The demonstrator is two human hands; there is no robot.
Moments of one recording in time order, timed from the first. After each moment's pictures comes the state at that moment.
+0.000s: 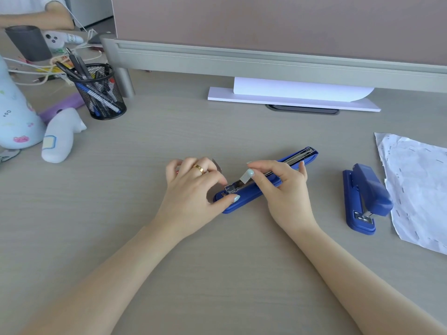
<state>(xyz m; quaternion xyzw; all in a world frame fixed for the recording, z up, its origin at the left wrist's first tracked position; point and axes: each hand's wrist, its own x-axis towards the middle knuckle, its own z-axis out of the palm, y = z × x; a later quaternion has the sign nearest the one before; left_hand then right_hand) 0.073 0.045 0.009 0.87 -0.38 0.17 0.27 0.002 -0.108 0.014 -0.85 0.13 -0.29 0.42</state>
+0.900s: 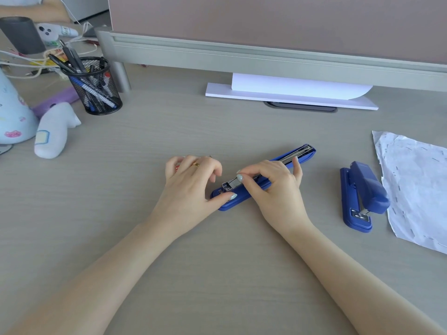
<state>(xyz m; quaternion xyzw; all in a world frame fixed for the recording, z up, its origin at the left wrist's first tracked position) 0.074 0.046 0.007 0.85 -0.39 0.16 0.31 0.004 -0.106 0.005 -0.90 0.09 -0.29 0.30</state>
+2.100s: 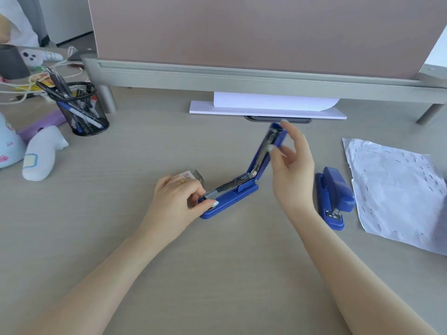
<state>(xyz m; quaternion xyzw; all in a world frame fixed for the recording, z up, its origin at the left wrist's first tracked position) 0.081 0.047 0.003 0.86 -0.39 0.10 0.32 0.005 -0.142 0.041 -0.74 0.14 -0.41 0.52</state>
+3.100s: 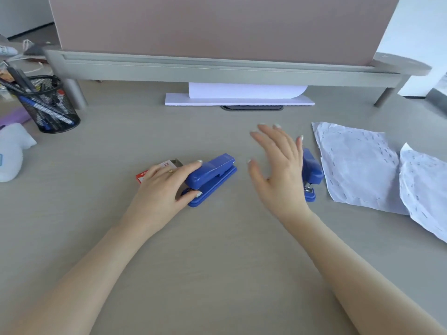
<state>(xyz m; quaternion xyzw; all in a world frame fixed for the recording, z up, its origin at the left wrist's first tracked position) 0.070 0.052 0.010 0.83 -0.47 0.16 0.25 -0.044 -0.131 0.032 -0.88 0.11 -0.41 0.20</state>
